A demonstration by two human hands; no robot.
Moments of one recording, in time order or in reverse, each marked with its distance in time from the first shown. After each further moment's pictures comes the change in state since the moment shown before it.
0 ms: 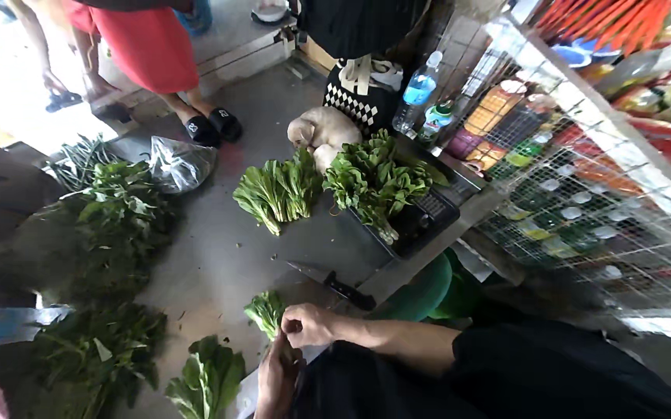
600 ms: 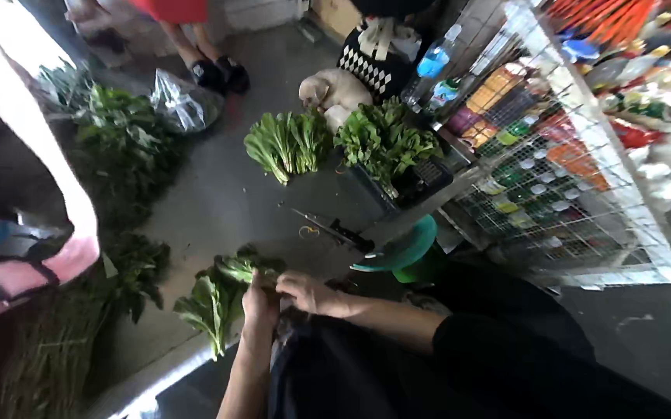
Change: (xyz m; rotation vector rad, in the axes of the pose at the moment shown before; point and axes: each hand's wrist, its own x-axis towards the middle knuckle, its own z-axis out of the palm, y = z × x) left_hand 0.009 0.016 -0.056 -0.261 0.077 0.067; right_hand -0.013 -0.018 0.112 -0.362 0.330 -0.310
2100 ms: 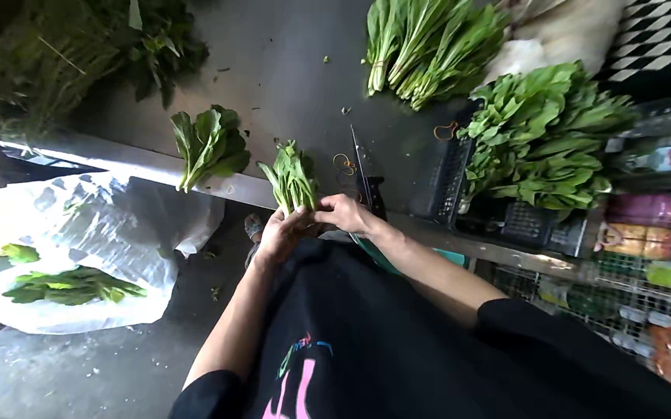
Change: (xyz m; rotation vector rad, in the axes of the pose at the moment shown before) left_hand -0.037 -0.121 0.033 -0.309 -0.069 0.070; right_hand 0.005 0.085 -0.106 0.297 -0.870 0.706
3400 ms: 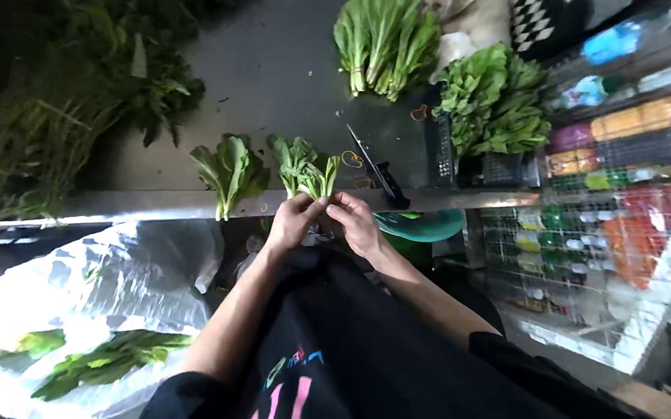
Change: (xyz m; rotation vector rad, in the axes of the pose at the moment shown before) left_hand -0.011 0.115 -0.045 0.797 -0.328 0.076; right_hand -0.008 -0.081 0.126 0.597 0.667 -0.223
